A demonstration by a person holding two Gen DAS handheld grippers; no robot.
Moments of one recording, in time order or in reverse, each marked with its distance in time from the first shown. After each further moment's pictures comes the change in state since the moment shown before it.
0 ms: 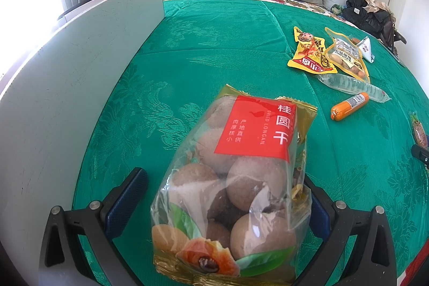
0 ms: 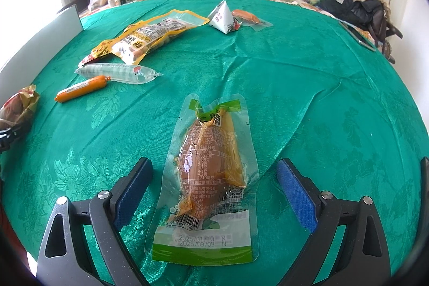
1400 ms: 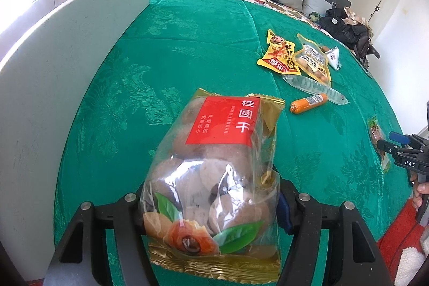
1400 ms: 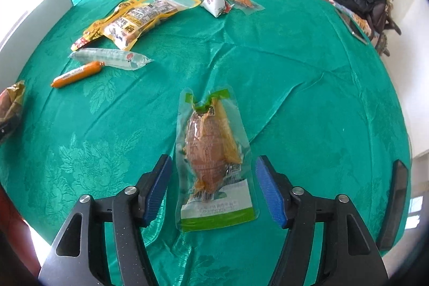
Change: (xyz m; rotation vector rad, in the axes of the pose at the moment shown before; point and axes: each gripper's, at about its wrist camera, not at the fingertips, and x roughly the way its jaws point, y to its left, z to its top) left arm -0.026 0.016 -0.009 -0.077 0.053 -0.232; right arm -0.021 -0.004 0.034 -0.127 0.171 -0.136
